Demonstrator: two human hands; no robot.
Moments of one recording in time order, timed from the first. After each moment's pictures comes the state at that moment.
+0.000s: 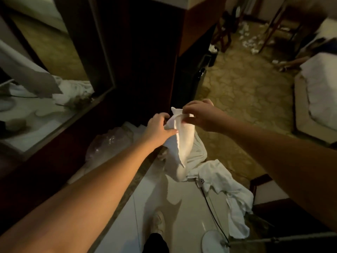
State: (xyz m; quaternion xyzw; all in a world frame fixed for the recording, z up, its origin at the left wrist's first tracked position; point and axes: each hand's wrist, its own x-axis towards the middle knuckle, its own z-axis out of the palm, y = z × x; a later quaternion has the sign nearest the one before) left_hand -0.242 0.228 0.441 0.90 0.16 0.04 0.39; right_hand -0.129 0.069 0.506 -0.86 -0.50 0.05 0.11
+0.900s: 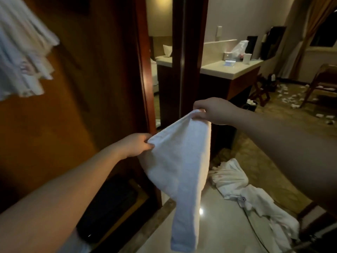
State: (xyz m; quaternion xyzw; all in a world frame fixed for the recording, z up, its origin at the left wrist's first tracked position) left_hand -0.809 0.276 0.691 0.91 0.25 -0.02 0.32; right_hand -0.585 0.081 0.764 -0.81 -0.57 -0.08 0.12
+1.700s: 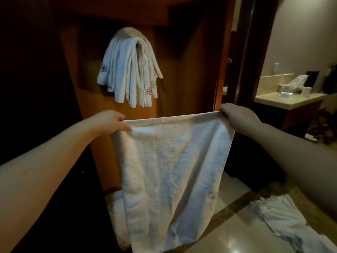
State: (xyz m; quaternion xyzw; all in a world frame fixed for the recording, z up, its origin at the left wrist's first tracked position) left_hand -1.220 0.313 0.856 0.88 0.44 0.14 0.09; right_hand -0.845 0.118 0.834 -0.77 -0.58 -0.22 0.15
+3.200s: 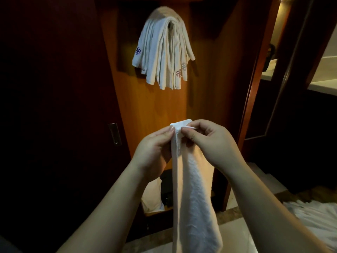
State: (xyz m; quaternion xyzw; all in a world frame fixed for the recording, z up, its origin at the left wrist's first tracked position) left_hand -1.210 0.113 0.773 0.57 0.17 0.39 0.70; right_hand -1.056 0.041 0.790 -0.53 -0.61 0.18 0.57
